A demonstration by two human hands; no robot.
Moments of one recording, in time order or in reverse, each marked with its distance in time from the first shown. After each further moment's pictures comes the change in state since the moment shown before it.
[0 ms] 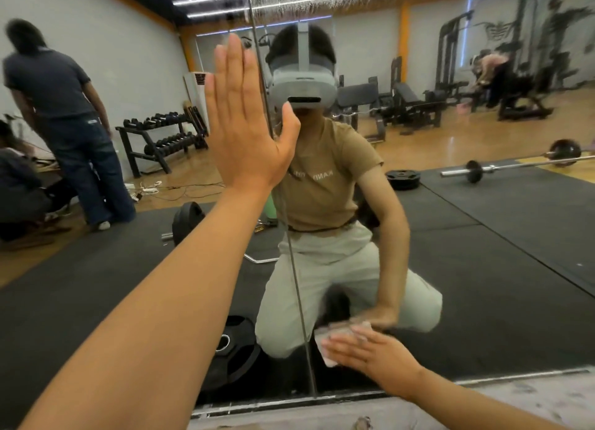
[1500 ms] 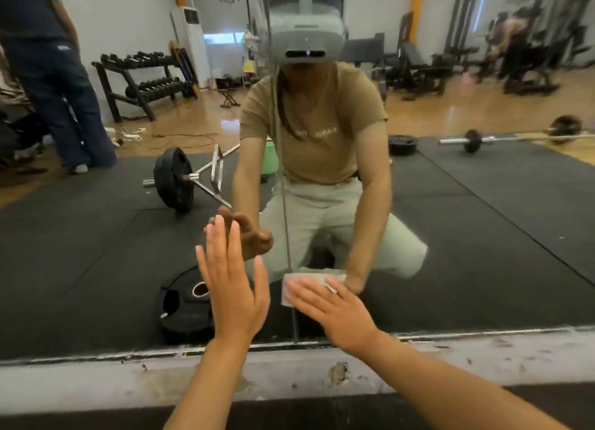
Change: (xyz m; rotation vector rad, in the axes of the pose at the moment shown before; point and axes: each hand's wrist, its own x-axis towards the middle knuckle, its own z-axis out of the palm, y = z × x) left_hand -0.286 0.013 -0.087 -0.142 -0.472 -0.428; right_hand 0.031 -0.048 0.009 0.203 0.184 0.220
